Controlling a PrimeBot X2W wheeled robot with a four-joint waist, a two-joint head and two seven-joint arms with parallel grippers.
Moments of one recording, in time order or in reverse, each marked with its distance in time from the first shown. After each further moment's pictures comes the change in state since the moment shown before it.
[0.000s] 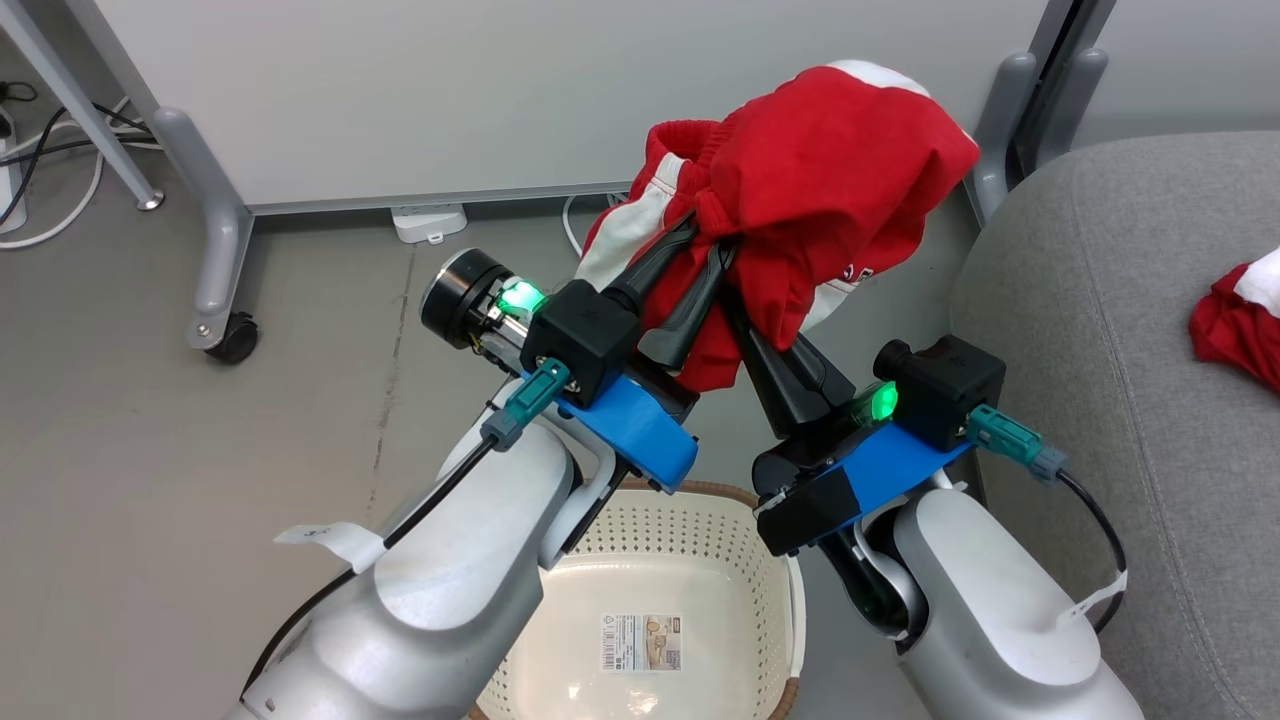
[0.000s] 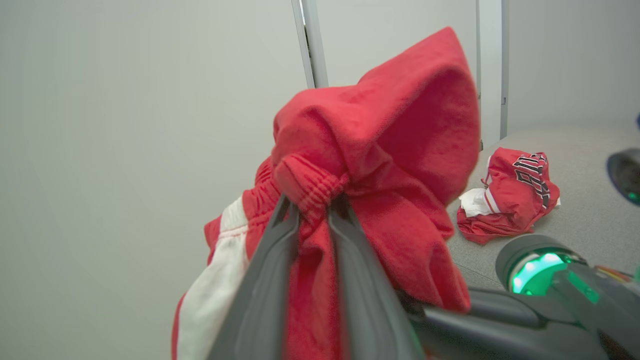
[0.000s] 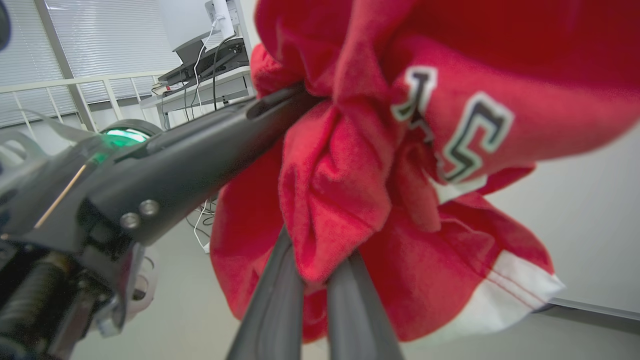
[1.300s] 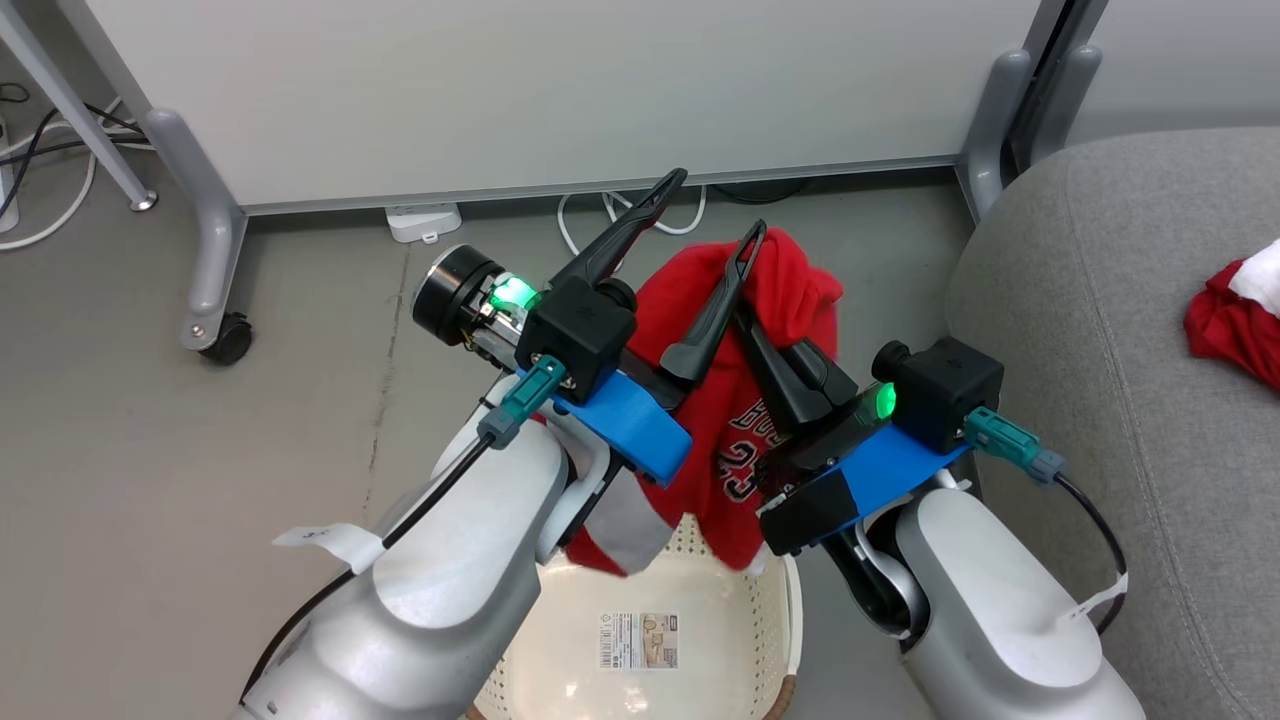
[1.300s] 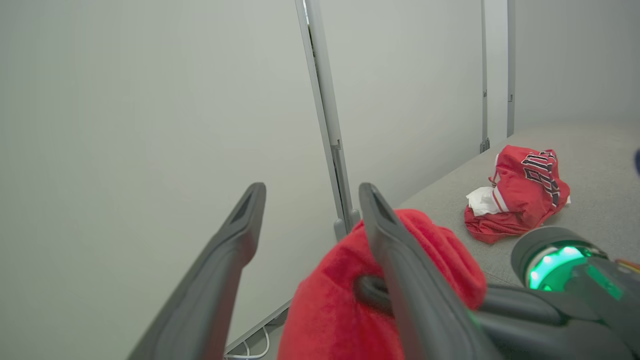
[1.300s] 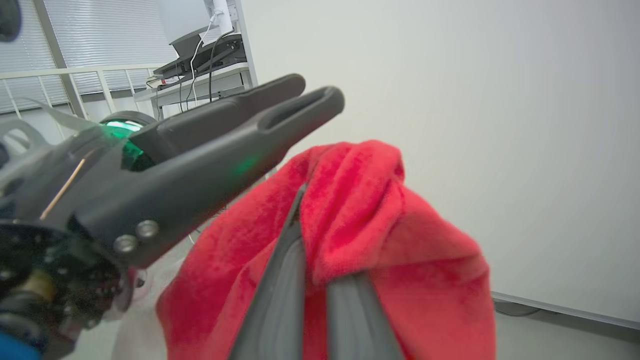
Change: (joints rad) left arm 0.007 -0.013 0.043 0.014 0.047 -0.010 0.000; right arm 0.001 0.000 -0.005 -0.004 -0.041 0.000 0.000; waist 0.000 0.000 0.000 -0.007
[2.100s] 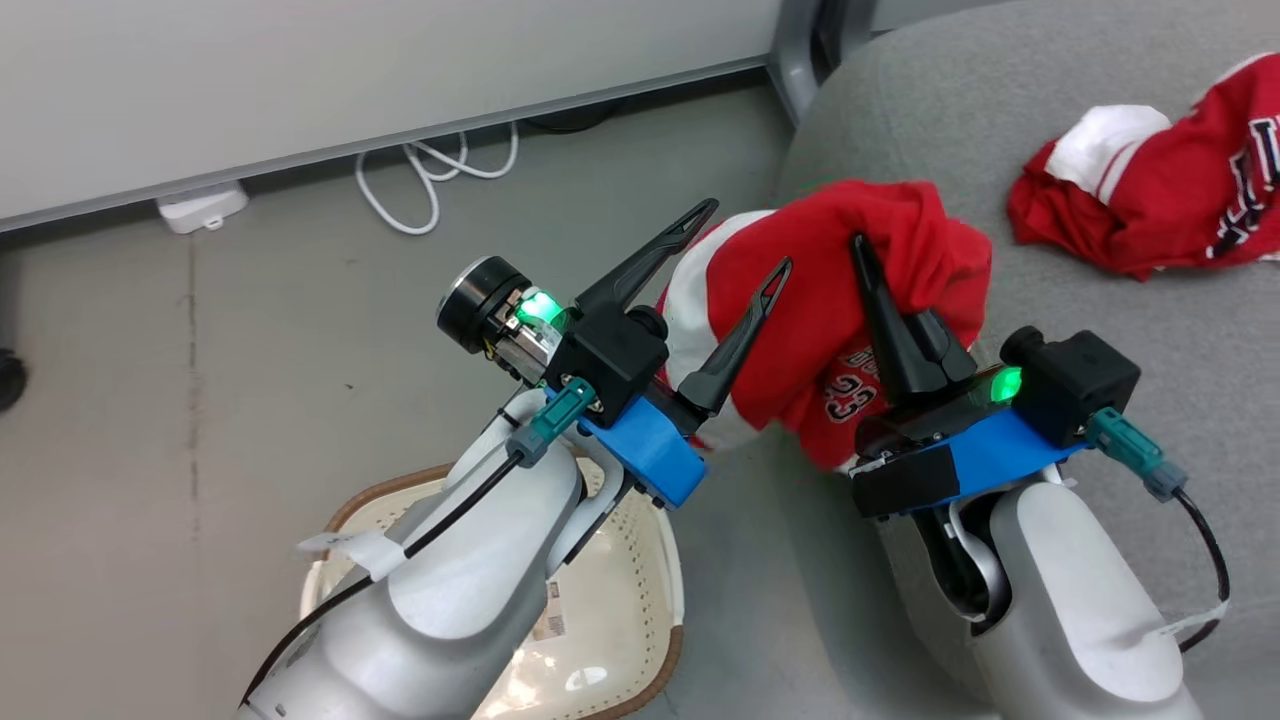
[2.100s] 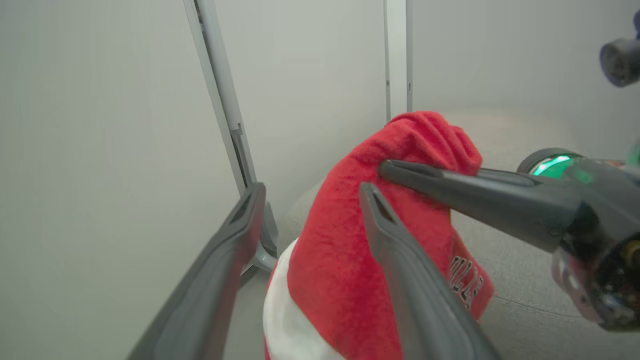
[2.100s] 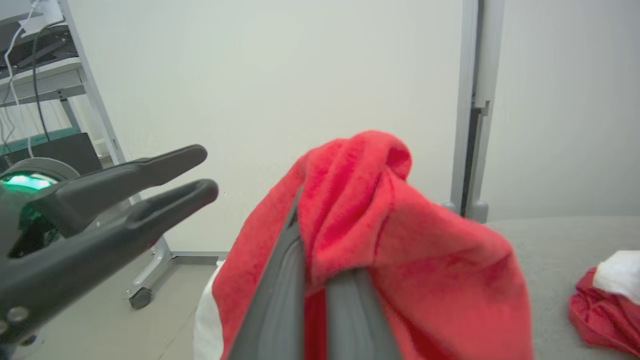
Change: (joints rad) left arm -0.001 0.009 -0.054 0.007 0.019 -0.027 -0.001; right arm 0.070 0.000 -0.216 -0.084 -0.112 0.000 0.000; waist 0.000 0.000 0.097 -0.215
